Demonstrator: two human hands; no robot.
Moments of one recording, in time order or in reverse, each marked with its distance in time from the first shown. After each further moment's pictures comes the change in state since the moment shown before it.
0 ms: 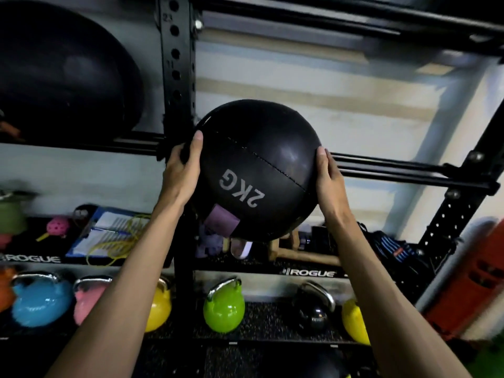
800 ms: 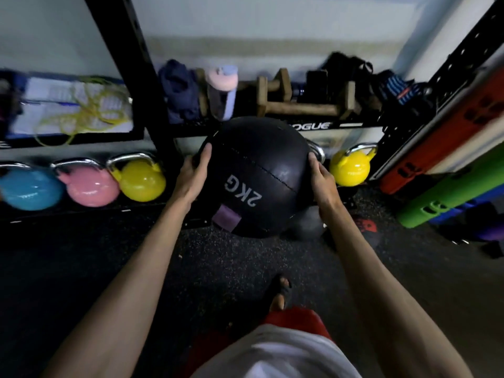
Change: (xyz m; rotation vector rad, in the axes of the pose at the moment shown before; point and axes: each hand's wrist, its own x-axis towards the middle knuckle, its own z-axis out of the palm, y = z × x) left_hand -0.148 -0.268 0.052 0.211 -0.392 -0.517; right_hand -0.197 0.250 -0.045 -0.128 -0.049 0.720
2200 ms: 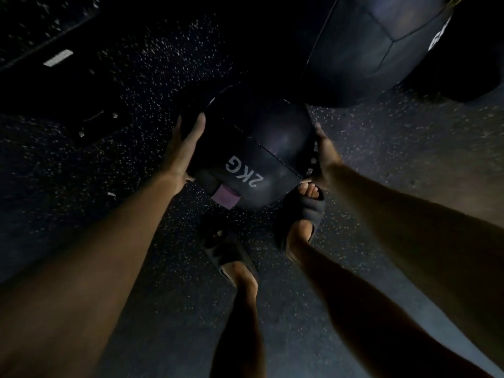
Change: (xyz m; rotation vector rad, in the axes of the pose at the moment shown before) left_hand 0.291 -0.528 0.351 0.242 -0.370 -0.699; right_hand 0.283 0.674 0.095 0.334 0.016 1.099
